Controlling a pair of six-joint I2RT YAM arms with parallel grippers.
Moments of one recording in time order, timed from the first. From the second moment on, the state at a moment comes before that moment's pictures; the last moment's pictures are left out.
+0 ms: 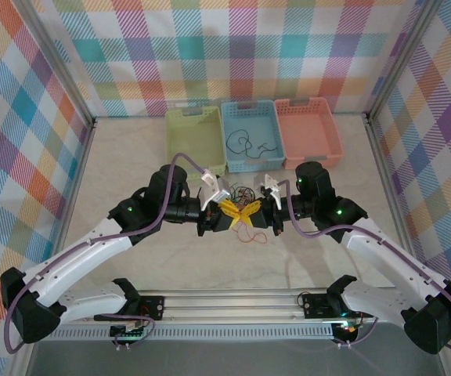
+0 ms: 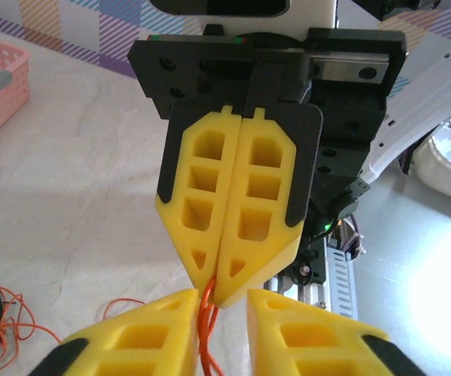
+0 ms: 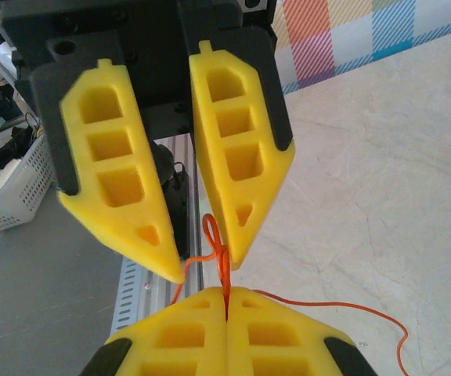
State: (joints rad) left arm -0.80 1.09 1.01 -0.37 0.63 0.01; right arm 0.62 1.03 0.89 -0.37 -0.91 -0.09
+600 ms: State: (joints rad) left arm -0.80 1.06 1.00 -0.36 0.59 -0.01; right arm 0.62 1.02 0.89 -0.35 -0.89 -0.08
